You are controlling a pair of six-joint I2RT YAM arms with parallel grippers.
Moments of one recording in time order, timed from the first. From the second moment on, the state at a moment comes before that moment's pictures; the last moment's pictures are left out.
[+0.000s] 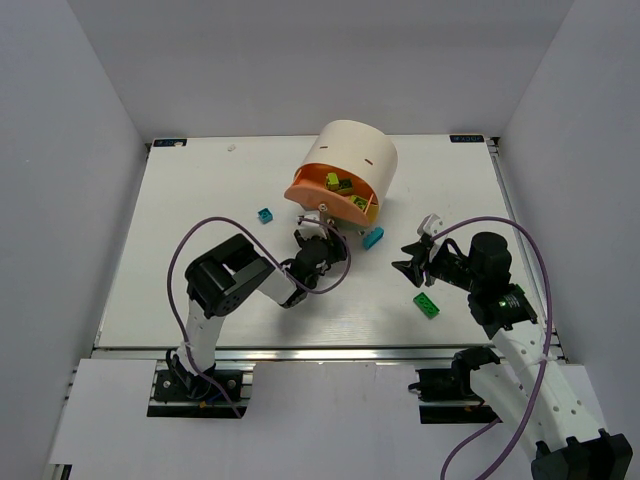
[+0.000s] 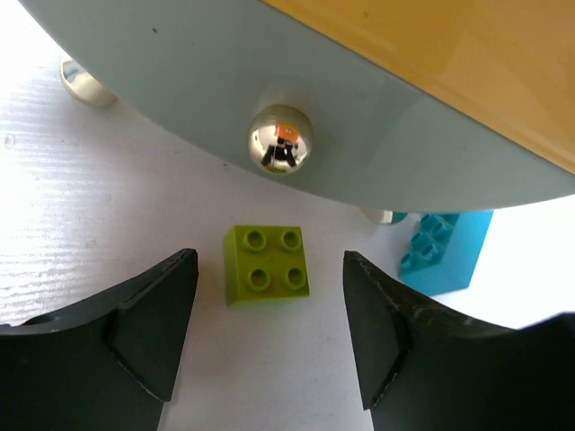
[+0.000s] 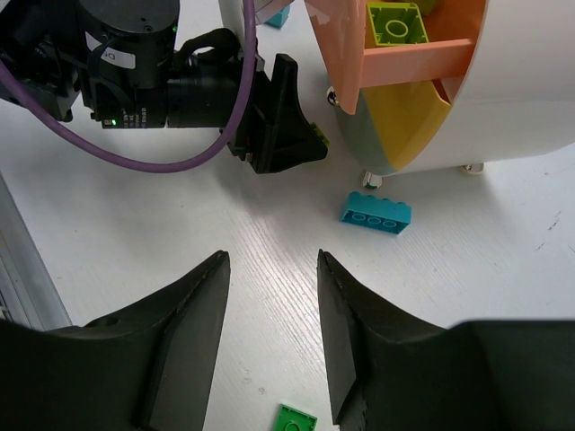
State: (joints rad) left arm -0.84 2.04 0.79 0.99 -0.51 -0.54; right arm 0.28 0.67 0.57 -0.21 -0.67 -0.33
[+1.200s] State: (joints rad) left arm -0.91 1.61 0.53 0.80 -0.30 -0.43; right arm 0.28 0.66 0.57 -0.21 -0.67 -0.33
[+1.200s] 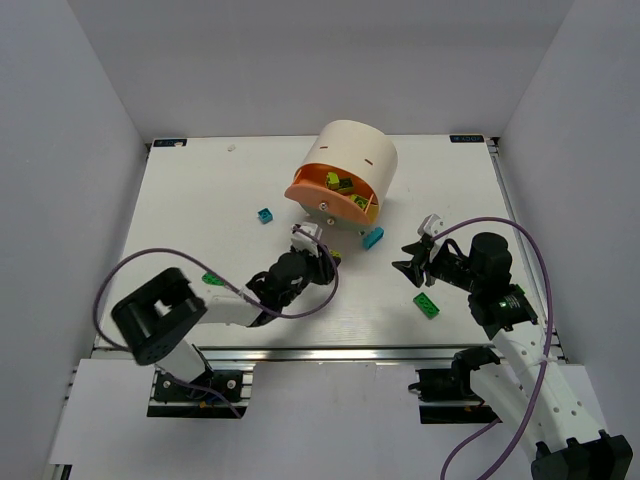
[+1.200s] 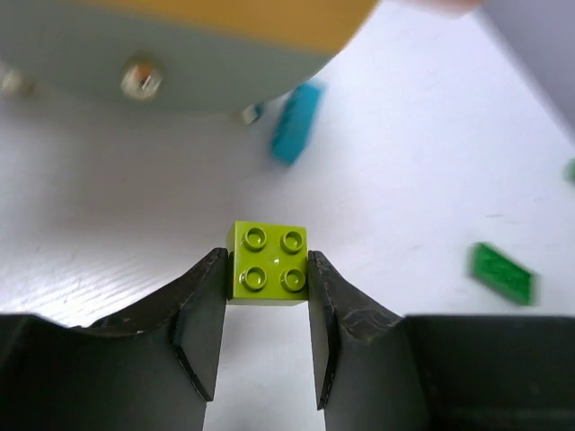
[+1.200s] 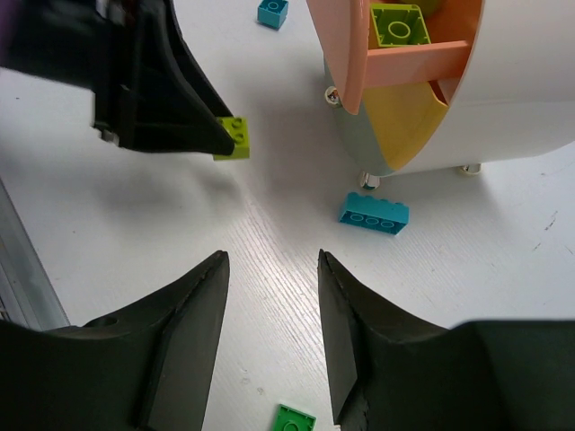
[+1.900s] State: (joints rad) left arm -0.91 1.05 0.84 0.21 -0.24 -0.20; right arm 0.27 0.68 0.57 -0.21 -0.66 -0.33
